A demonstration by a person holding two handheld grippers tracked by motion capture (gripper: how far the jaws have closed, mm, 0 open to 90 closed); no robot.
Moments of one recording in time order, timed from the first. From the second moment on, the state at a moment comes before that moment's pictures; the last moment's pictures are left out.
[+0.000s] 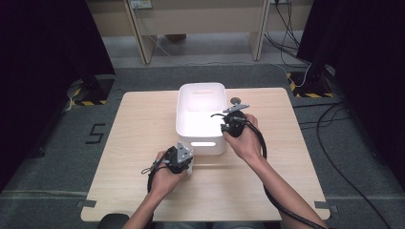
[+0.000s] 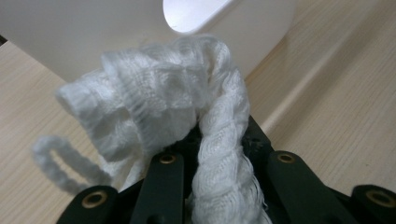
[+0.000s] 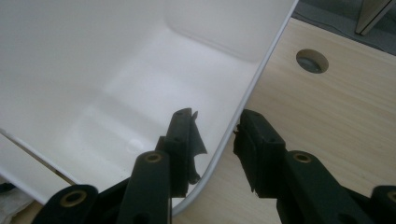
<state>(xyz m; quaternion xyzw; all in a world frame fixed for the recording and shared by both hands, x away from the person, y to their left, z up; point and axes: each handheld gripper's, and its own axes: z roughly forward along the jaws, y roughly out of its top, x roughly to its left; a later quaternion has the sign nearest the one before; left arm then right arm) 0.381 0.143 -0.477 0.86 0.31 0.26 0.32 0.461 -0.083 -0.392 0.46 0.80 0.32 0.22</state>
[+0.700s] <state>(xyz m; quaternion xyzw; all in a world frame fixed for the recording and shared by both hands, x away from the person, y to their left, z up) 0.381 0.141 -0.462 0.84 0.32 0.26 0.35 0.461 -0.084 -0.393 0.46 0.80 0.32 0.22</state>
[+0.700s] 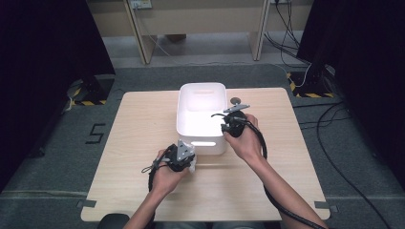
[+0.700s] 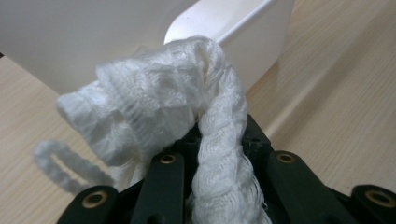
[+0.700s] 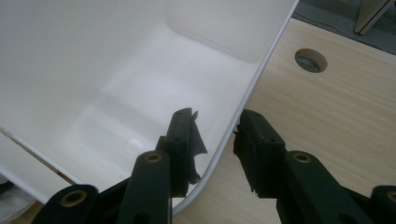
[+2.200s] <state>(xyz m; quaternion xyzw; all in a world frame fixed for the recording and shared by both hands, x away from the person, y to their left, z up) 0.376 0.123 -0.424 0.84 0.30 0.28 0.35 0.459 -0.079 -0.392 0.46 0.80 0.31 0.23</state>
